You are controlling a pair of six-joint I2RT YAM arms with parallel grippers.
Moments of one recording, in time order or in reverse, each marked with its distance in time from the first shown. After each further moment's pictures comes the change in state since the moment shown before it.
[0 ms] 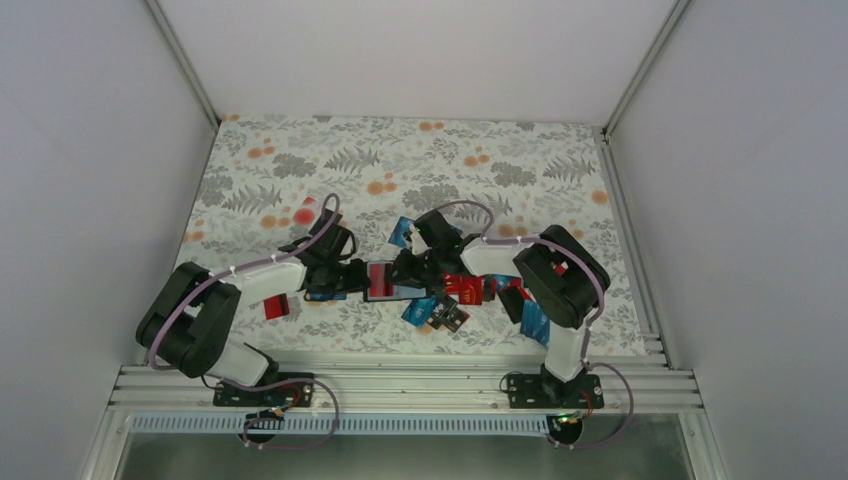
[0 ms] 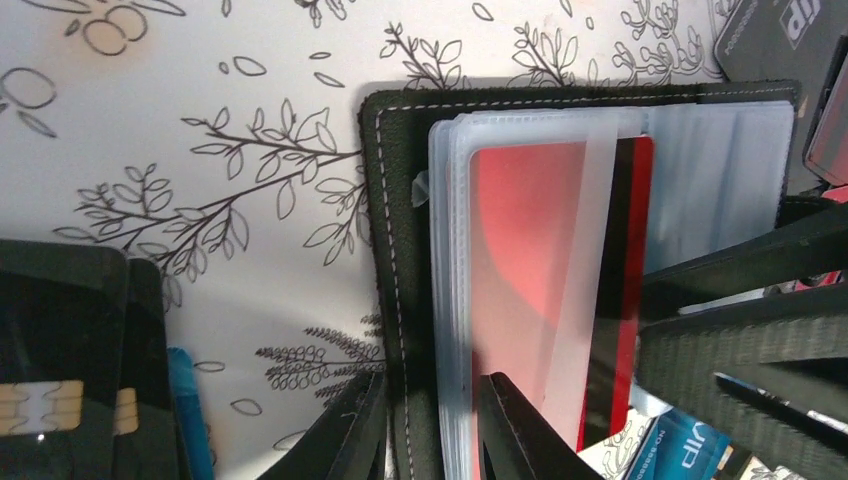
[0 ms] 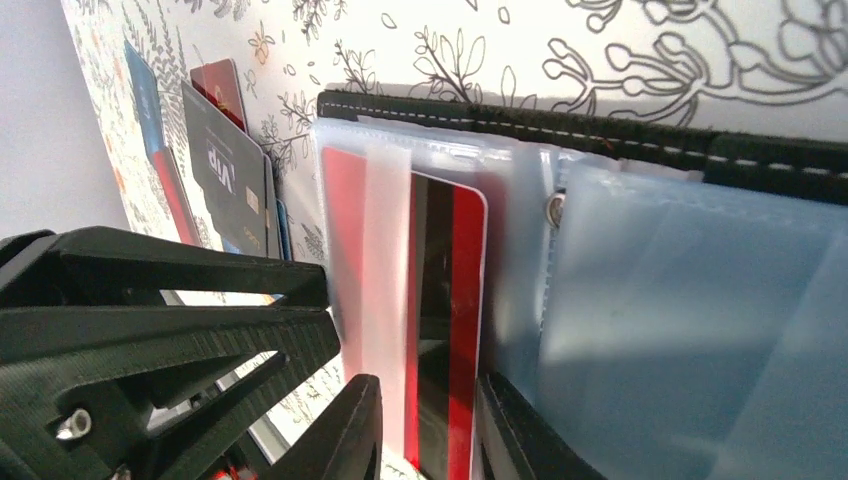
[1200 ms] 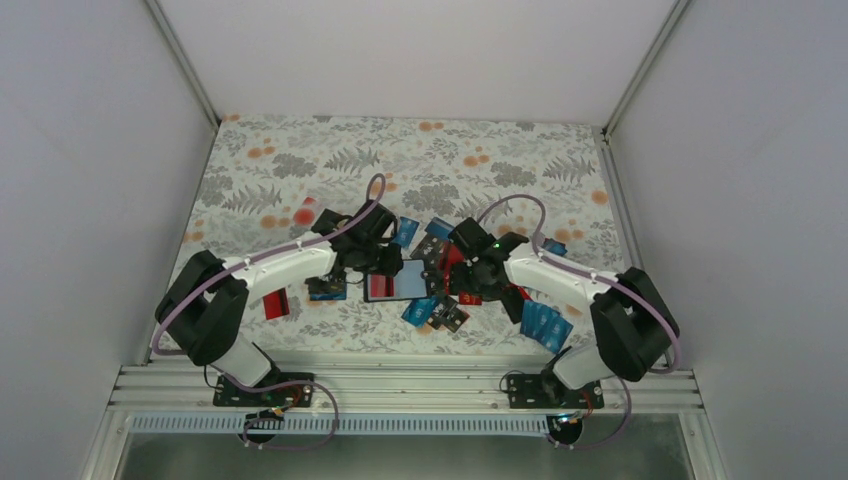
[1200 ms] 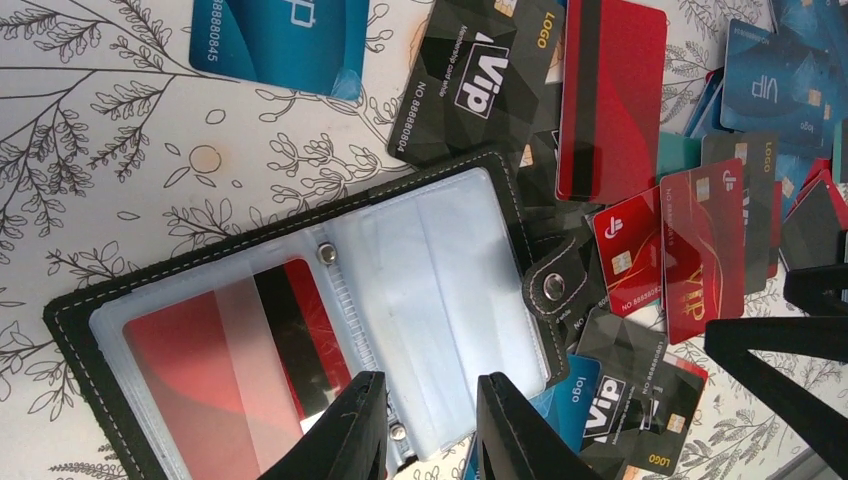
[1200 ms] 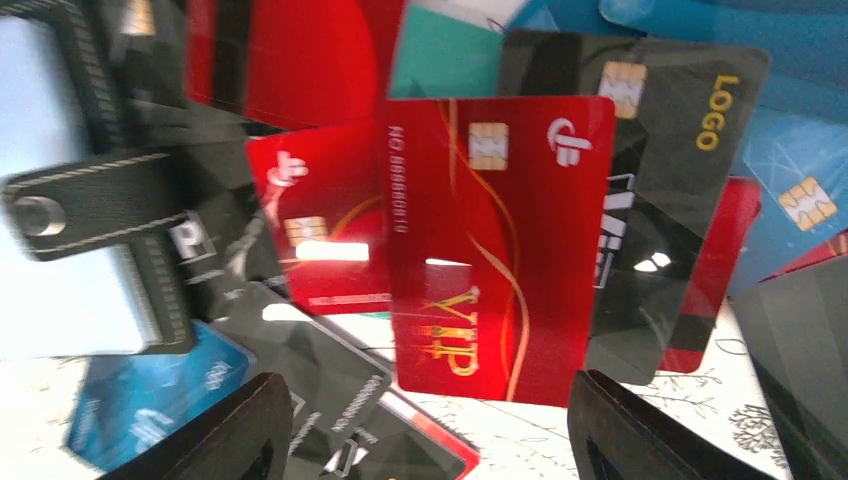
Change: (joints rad) left arm -0.215 0.089 0.333 -0.170 -0.155 0.069; right arm -0.051 -0.425 -0.076 -0.746 0.591 -0.140
